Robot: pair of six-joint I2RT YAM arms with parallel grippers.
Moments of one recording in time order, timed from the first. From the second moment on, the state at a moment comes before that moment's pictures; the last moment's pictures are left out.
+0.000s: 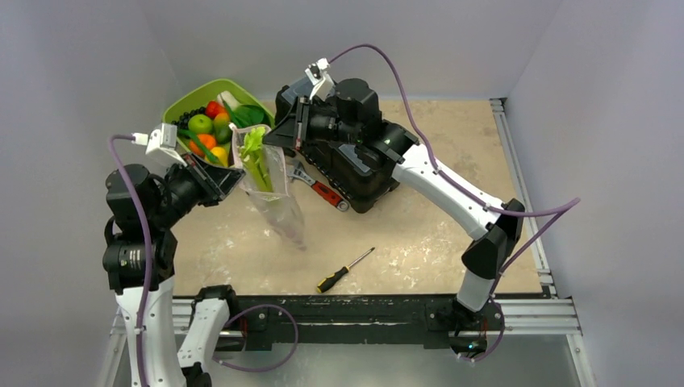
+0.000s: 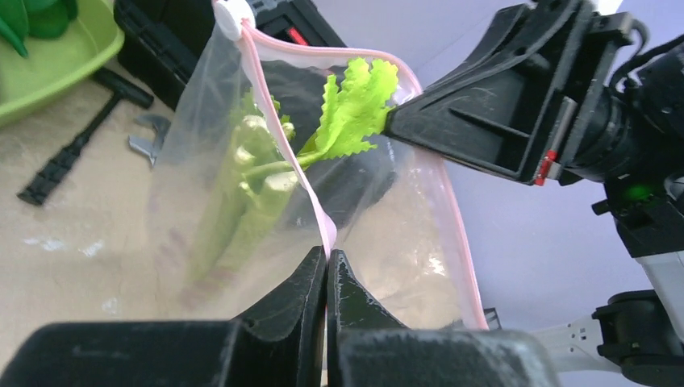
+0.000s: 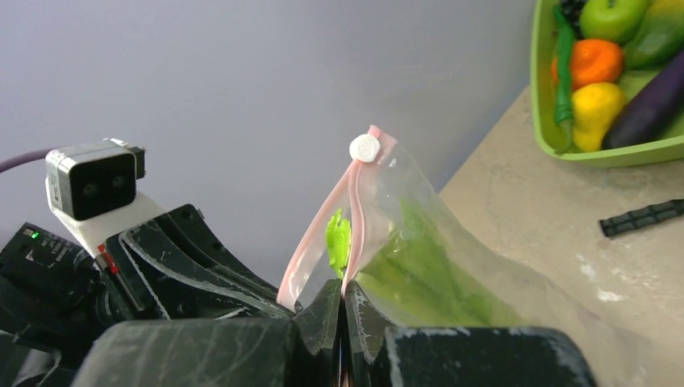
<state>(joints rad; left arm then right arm) 0.13 0.71 1.27 -0.78 0.58 -0.57 0.85 1.77 1.88 -0.21 -0.43 0.85</state>
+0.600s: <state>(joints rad) 0.13 0.64 0.98 -0.72 0.58 -0.72 0.88 1.83 1.89 -0.42 -0.31 0.60</state>
